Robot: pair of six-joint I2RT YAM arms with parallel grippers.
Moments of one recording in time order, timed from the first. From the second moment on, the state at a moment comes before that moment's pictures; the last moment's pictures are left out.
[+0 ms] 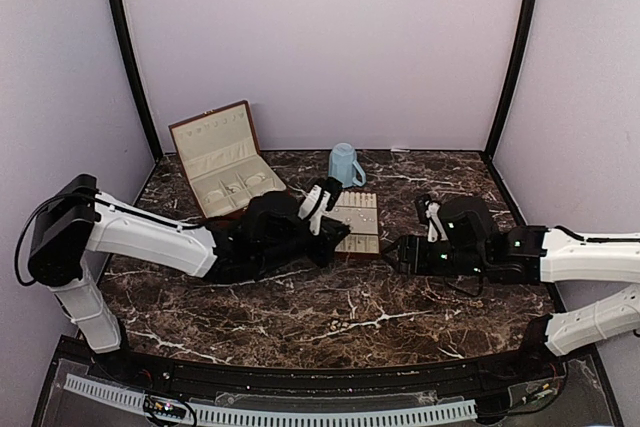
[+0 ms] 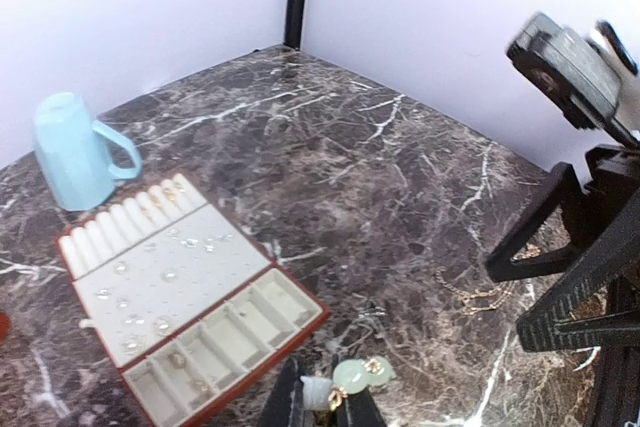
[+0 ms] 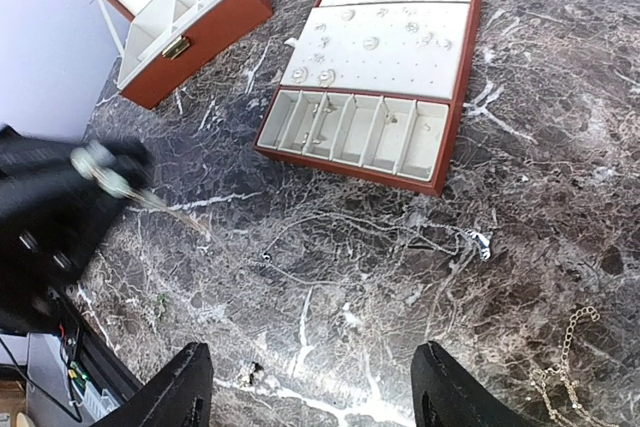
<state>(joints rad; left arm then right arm) -1.06 1.75 0.97 0.46 -0.15 -0.18 0.95 1.10 0.64 -0.20 0.11 0.77</state>
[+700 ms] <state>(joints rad) -0.52 1.58 1.18 -0.17 -0.06 0.07 0.94 1.16 0.63 -0.12 0.13 0.73</state>
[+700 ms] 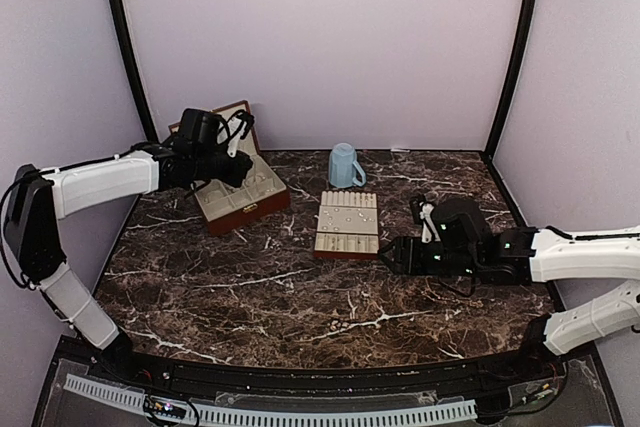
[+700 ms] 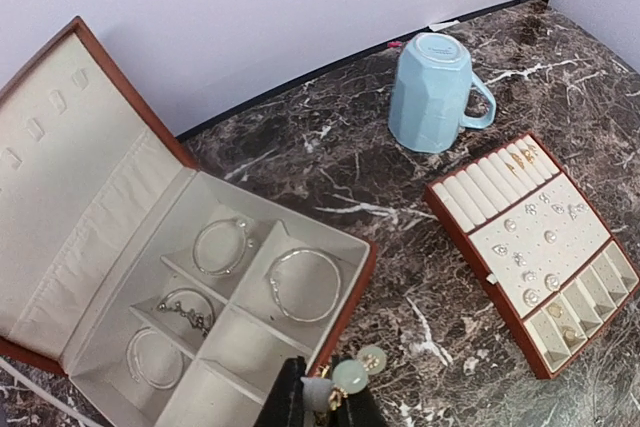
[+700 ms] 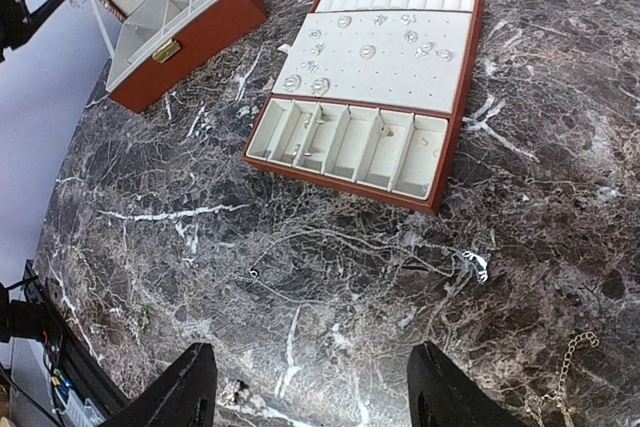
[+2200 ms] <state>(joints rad) -0.35 1.93 1.49 -0.52 -0.03 0.05 0.94 1.14 0.57 -0.08 0.13 0.77</state>
